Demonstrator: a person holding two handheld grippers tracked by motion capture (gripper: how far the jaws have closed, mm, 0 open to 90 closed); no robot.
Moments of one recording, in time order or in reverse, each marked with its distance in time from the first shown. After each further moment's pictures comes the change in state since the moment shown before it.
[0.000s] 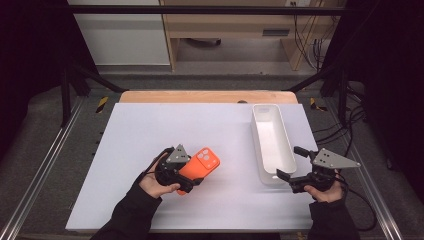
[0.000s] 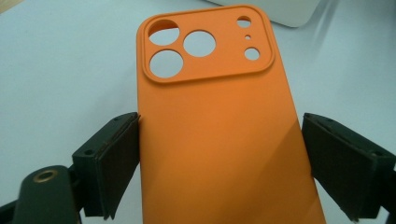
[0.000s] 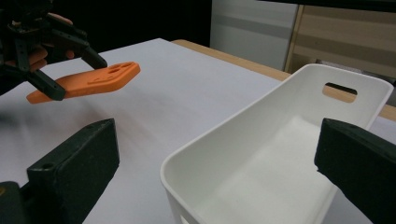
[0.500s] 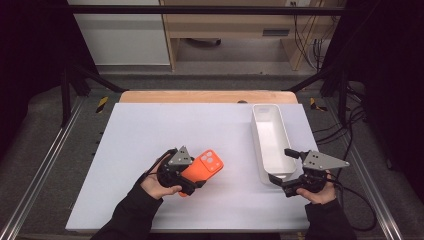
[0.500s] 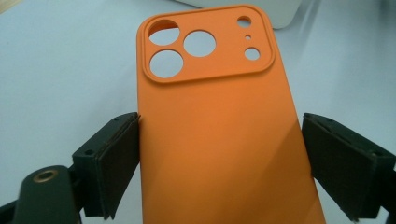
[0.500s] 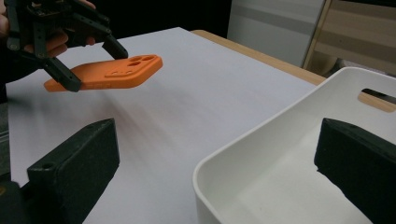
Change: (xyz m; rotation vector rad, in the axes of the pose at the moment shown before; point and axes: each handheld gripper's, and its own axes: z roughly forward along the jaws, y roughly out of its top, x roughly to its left) left arm -0.007 0.005 0.002 0.000 -0.032 0.041; right arm 0.015 0.006 0.013 0.045 0.065 -0.055
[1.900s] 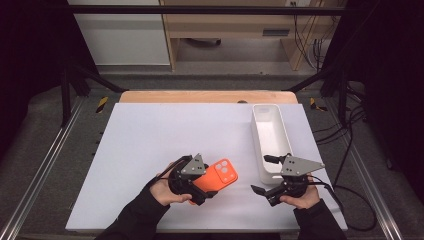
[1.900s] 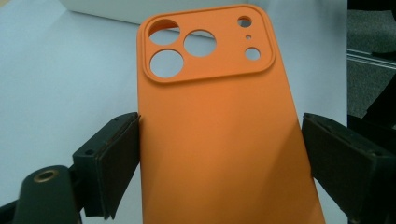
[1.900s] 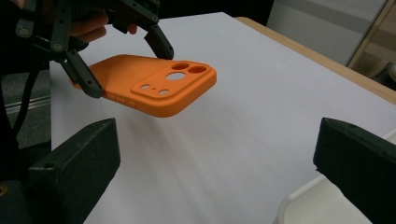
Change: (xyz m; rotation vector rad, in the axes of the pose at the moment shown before) left arm -0.030 0.019 0.011 -0.004 -0.096 0.106; right arm 0.033 0.009 0.031 0.070 0.134 -0.098
